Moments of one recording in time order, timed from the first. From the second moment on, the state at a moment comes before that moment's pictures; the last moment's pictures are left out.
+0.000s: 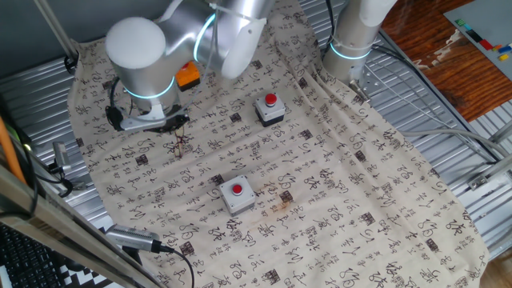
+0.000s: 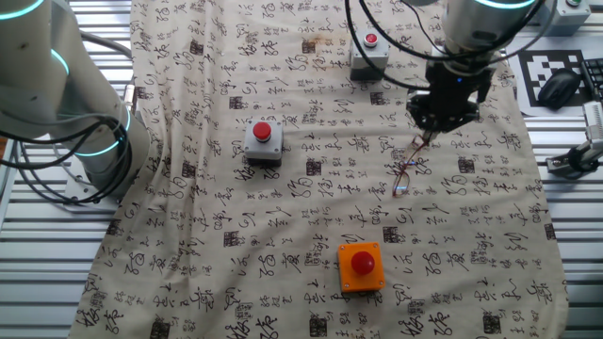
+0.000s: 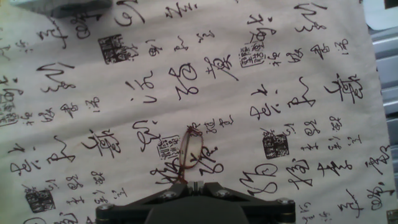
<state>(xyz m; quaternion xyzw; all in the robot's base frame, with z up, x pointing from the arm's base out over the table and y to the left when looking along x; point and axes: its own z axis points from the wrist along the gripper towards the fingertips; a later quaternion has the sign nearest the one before) 0.591 0.001 0.109 0.63 -0.77 0.06 0.06</state>
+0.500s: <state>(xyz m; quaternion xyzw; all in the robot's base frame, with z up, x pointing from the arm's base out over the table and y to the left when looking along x) 0.588 -0.008 0.112 0.62 -0.78 0.05 0.08</state>
